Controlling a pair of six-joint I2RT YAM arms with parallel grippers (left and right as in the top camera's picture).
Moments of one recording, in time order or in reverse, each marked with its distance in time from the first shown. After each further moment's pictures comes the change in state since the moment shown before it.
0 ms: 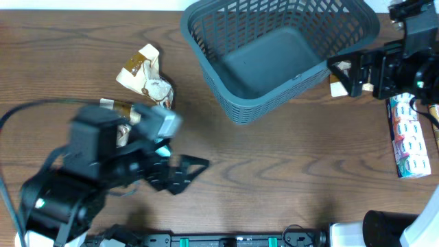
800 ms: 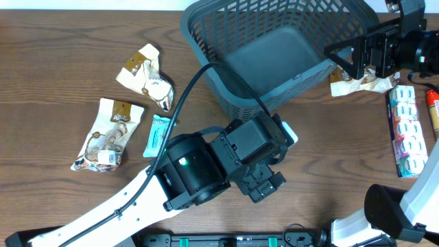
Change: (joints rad) left arm -0.661 0.462 0.311 0.002 -0.506 -0.067; right arm -0.099 0.144 0.002 0.013 -0.273 -0.199
